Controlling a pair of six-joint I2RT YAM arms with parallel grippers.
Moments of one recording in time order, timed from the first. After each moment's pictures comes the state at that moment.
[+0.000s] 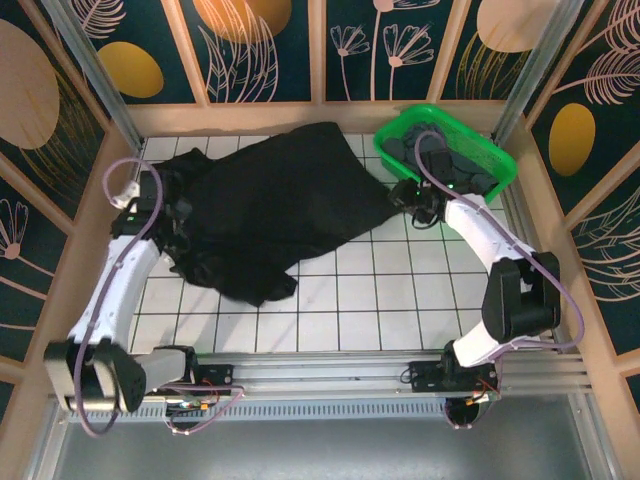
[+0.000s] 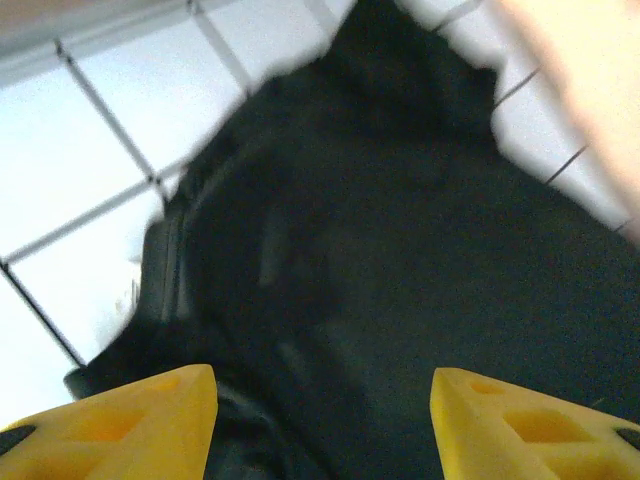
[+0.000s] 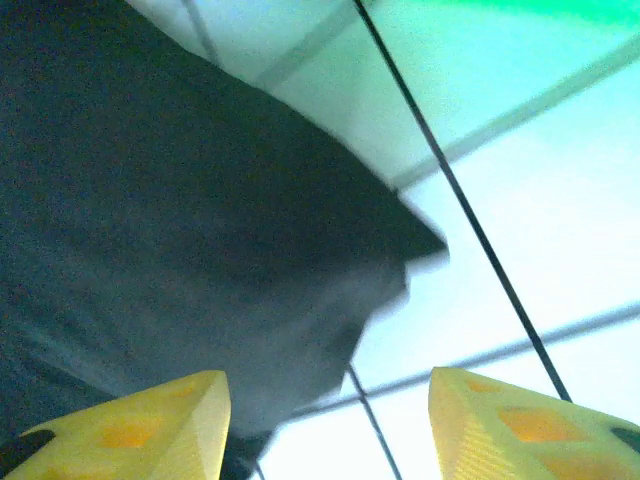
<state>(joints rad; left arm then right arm) -0.04 1.24 1.04 -0.72 -0.27 -0.99 0.24 1.56 1.17 -0.58 -0.10 0.78</state>
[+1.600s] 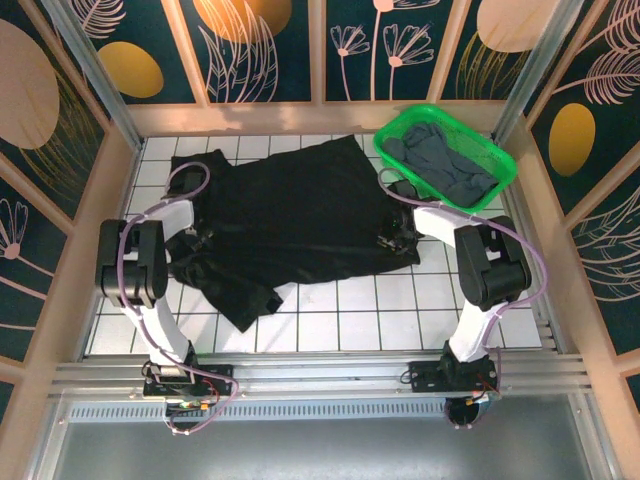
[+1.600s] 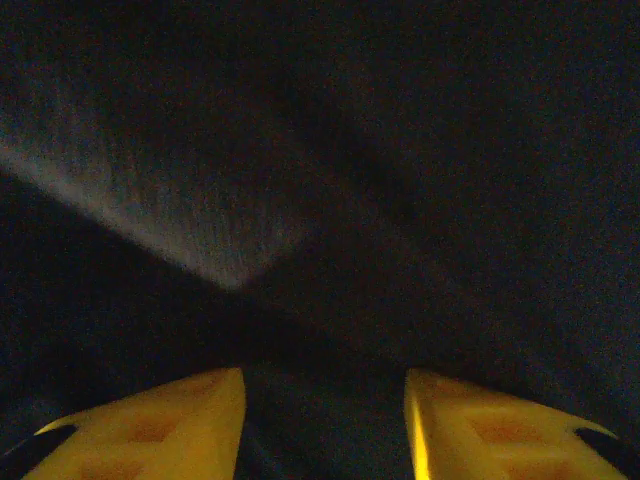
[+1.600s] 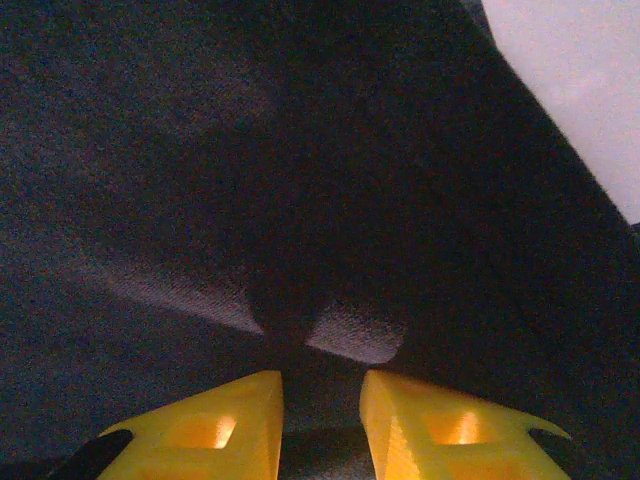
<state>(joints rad) -0.03 1.87 1.15 -0.55 -0.17 -0.77 0.33 1.81 1.08 -0.57 -0.07 0.74</state>
